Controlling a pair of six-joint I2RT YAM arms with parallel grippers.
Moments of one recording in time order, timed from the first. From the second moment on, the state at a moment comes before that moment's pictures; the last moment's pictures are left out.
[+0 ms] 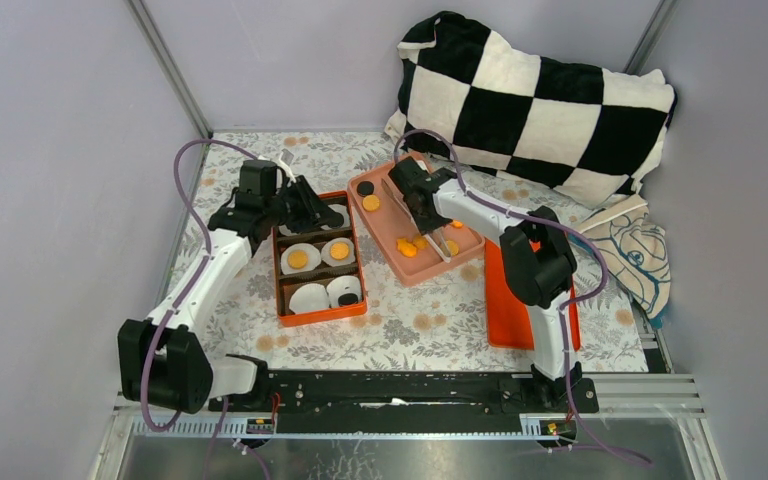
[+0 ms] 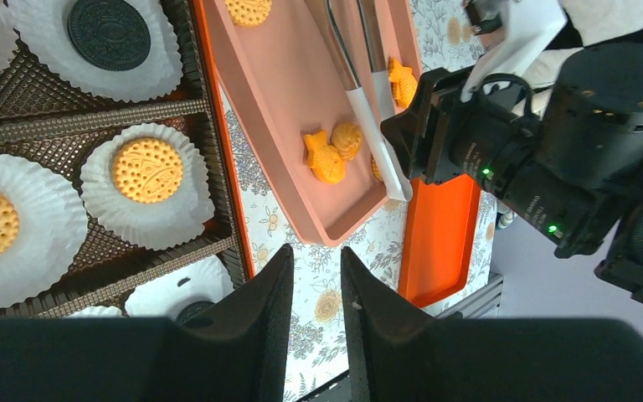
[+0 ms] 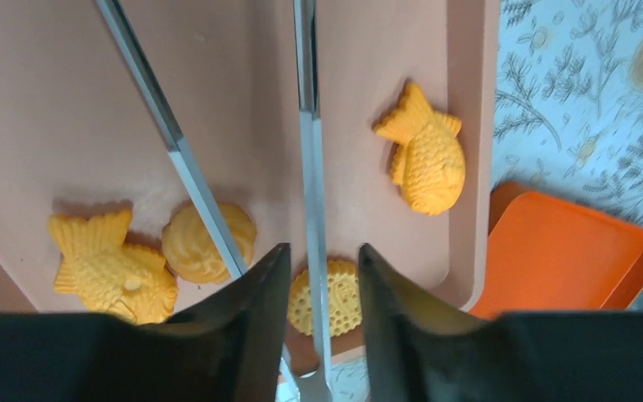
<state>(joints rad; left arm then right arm) -0.17 1.28 1.03 -0.42 0.44 -0.68 0.65 2.08 1.66 -0.82 0.40 0.18</state>
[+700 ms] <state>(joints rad) -0.17 1.33 1.03 -0.40 0.45 -0.68 0.65 2.08 1.76 -0.74 0.32 0.20</state>
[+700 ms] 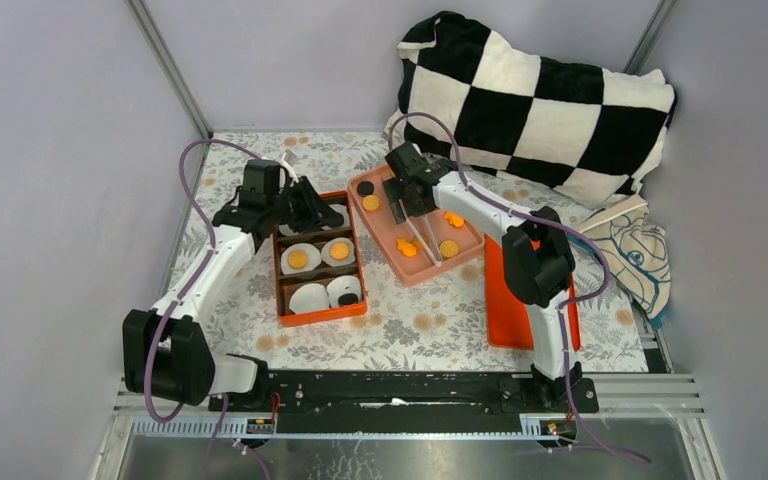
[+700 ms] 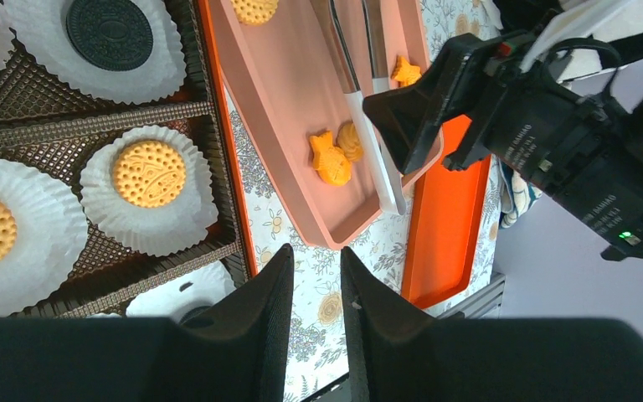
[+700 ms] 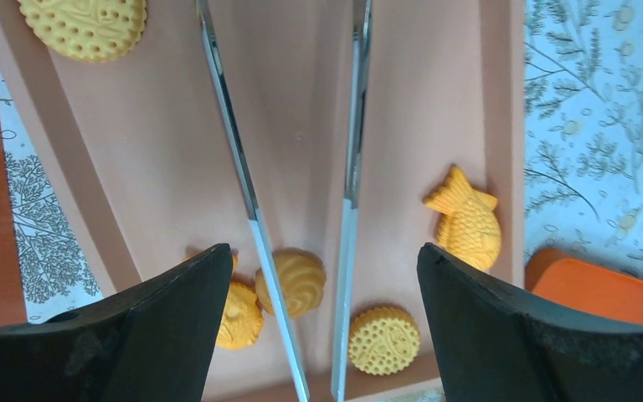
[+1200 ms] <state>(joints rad) -0.17 1.33 1.03 -0.40 0.45 -0.68 0.62 2.21 1.76 -0.73 0.17 0.25</state>
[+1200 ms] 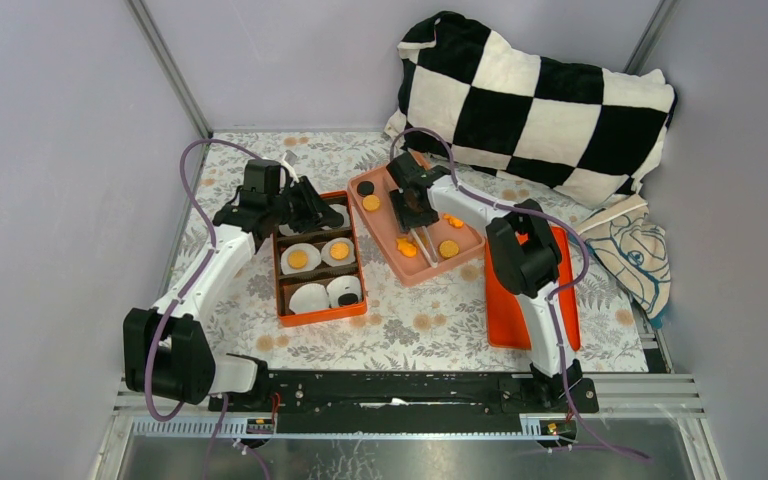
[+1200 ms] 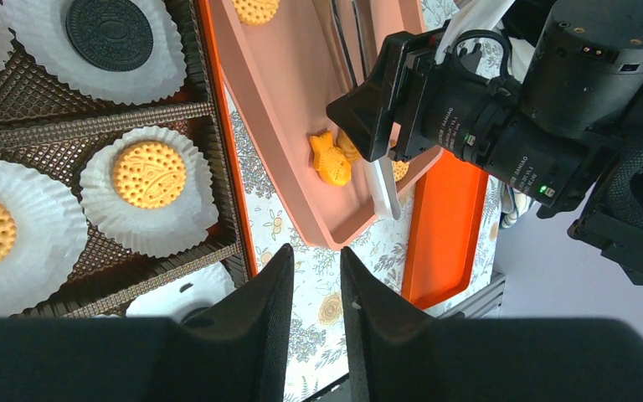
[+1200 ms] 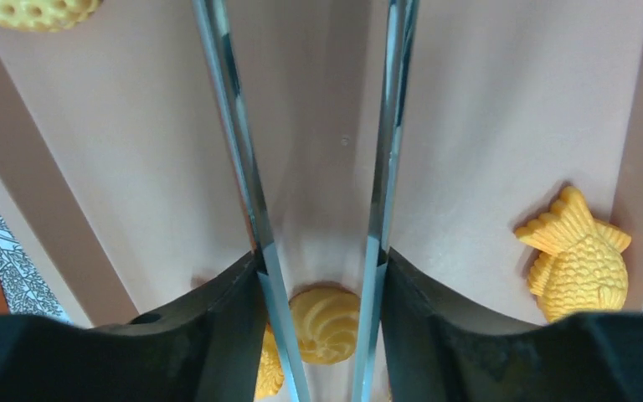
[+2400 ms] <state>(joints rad) -0.17 1.35 1.03 -0.33 0.55 -0.70 0.63 2.06 1.78 -0.92 0.01 0.23</state>
